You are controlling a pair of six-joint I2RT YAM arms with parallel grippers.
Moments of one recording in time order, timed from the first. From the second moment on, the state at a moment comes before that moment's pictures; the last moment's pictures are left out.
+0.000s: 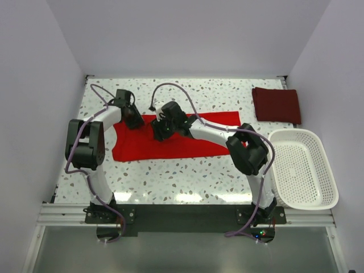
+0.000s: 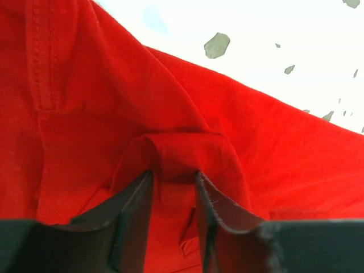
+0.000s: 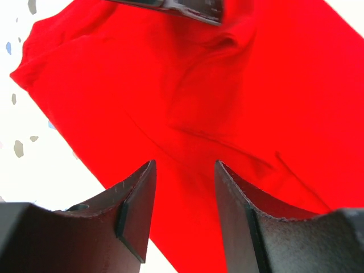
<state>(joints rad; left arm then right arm) -0.10 1.90 1.25 -0.40 0.09 -0.65 0.82 2.09 1.55 -0.17 -0.18 0.15</state>
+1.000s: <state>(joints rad) -0.10 1.87 1.29 -0.44 0.05 -0.62 0.89 2.25 1.63 -0.07 -0.06 0.09</state>
